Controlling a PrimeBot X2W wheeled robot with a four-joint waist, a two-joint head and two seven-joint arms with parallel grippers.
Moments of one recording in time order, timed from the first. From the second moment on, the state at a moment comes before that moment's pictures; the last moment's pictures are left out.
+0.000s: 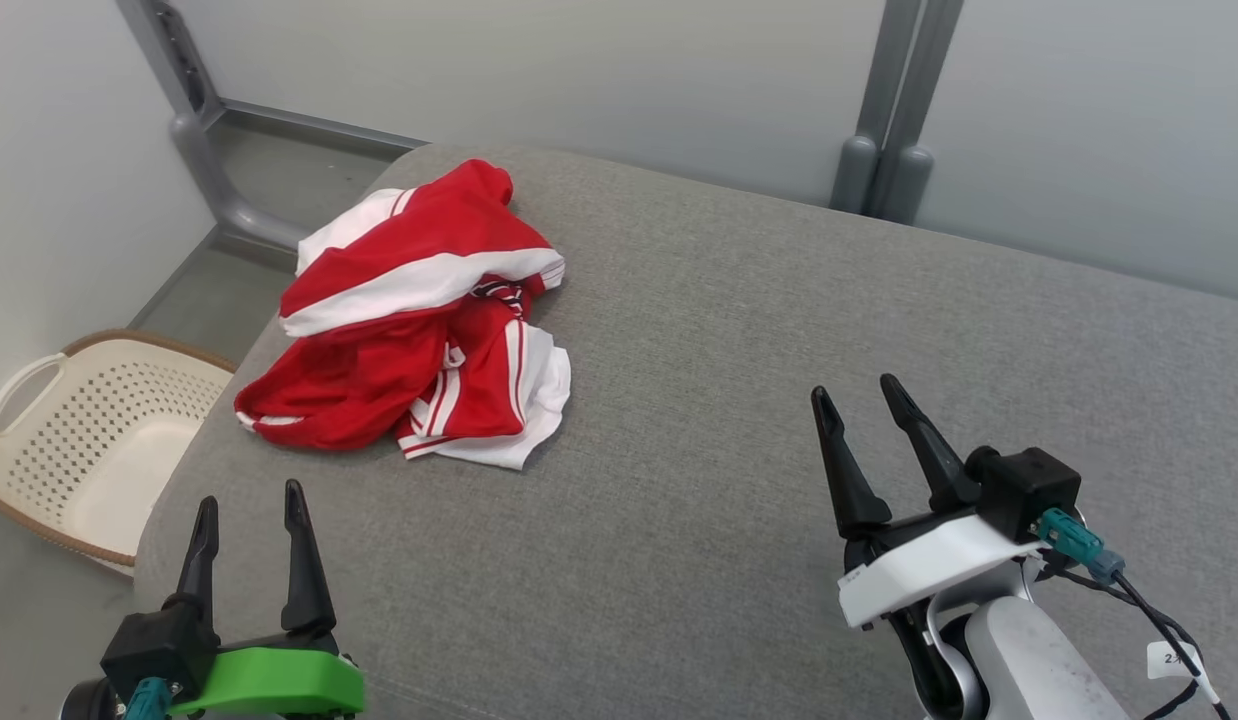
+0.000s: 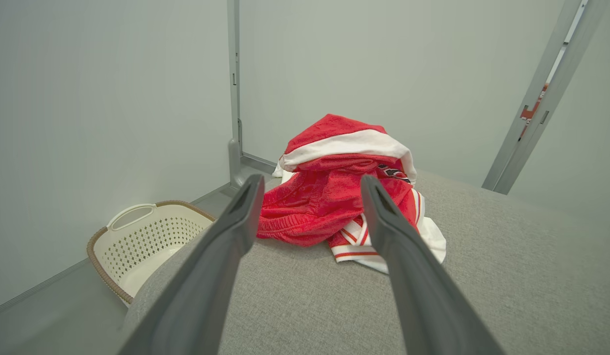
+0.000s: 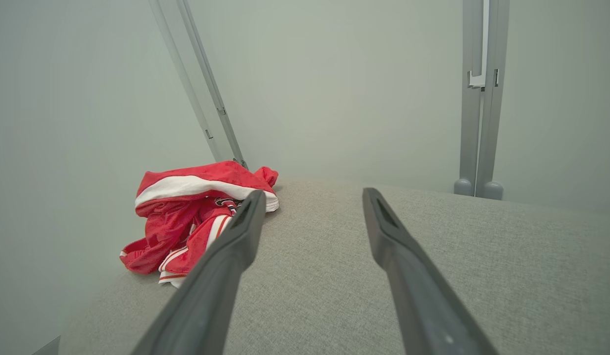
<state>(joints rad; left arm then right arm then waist) 0.03 0.05 0.01 0.13 -0.23 0.01 -0.26 -0.18 -0.05 0.22 0.24 0.31 0.13 -0.26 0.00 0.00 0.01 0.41</state>
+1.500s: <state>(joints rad) -0.64 0.50 -0.06 0.55 -0.66 -0.13 0.59 -0.34 -0.11 0.28 0.20 0.32 0.13 -0.26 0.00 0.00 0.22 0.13</state>
